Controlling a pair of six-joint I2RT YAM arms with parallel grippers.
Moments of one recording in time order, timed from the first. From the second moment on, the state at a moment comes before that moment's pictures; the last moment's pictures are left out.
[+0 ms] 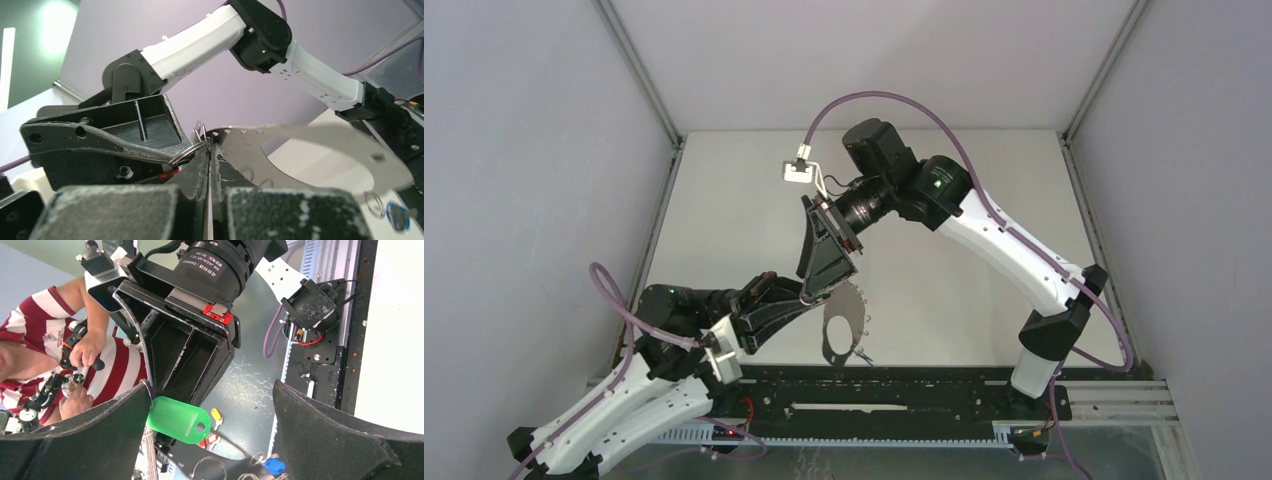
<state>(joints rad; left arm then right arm) -0.82 0.51 0.66 0.34 0.85 0.61 0.95 1.76 2.10 -0.91 -1.11 0.25</state>
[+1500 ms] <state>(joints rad) -0.84 0.53 0.63 0.43 0.52 0.35 0.83 1.62 1.73 -0.36 -1.11 0.75</state>
